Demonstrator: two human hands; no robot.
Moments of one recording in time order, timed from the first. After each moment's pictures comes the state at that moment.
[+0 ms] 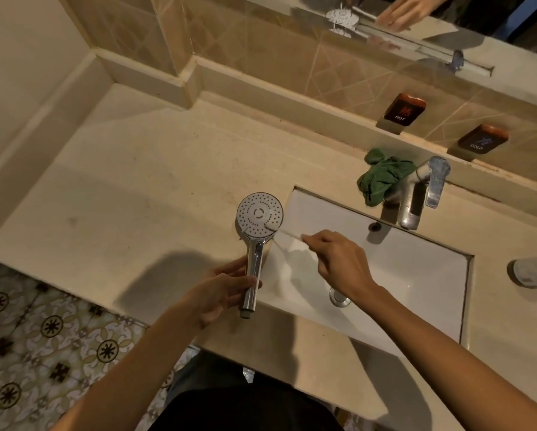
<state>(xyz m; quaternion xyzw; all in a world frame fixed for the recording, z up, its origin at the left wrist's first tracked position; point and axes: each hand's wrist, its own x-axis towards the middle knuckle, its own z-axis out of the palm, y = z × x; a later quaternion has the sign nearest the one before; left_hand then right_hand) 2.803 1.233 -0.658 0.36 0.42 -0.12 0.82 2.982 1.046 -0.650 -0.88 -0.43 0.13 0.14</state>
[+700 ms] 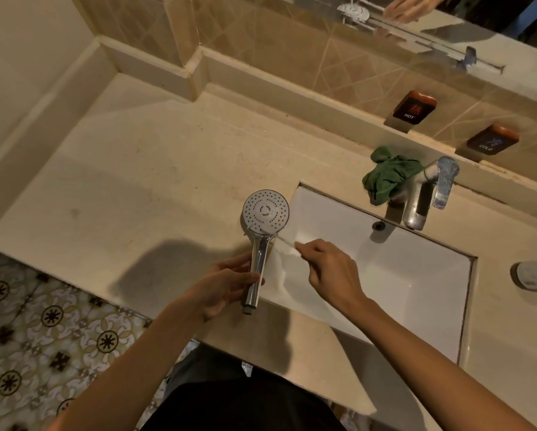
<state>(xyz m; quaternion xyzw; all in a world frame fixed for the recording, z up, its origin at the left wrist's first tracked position) 2.803 1.235 -0.665 0.36 0.42 -0.13 0.82 2.954 1.052 -0.660 -0.88 -0.41 0.15 0.18</state>
